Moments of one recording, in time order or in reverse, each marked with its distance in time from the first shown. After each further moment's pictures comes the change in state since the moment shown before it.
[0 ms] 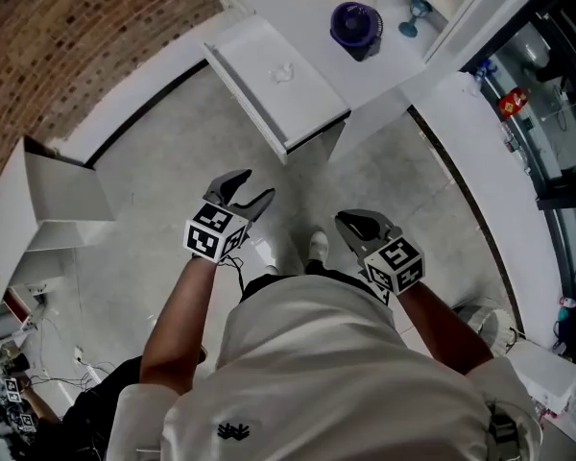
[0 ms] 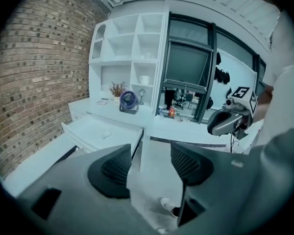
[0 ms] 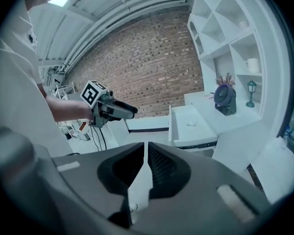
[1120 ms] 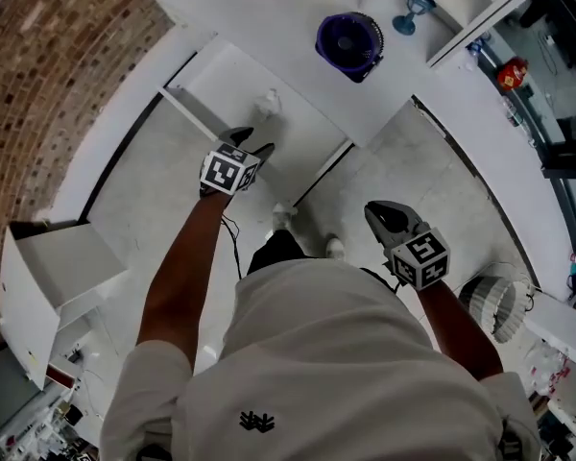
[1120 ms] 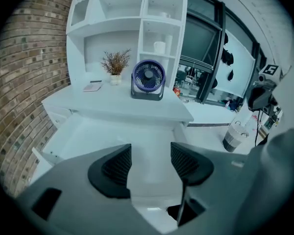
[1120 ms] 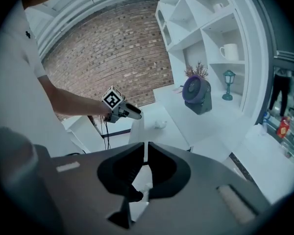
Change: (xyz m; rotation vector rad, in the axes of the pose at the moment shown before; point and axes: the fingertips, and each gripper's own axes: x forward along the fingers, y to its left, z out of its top) left arm 0.244 0.246 0.053 0.128 0.265 -0.132; right arm 0.090 -0.174 0.068 0.212 0.058 -0.278
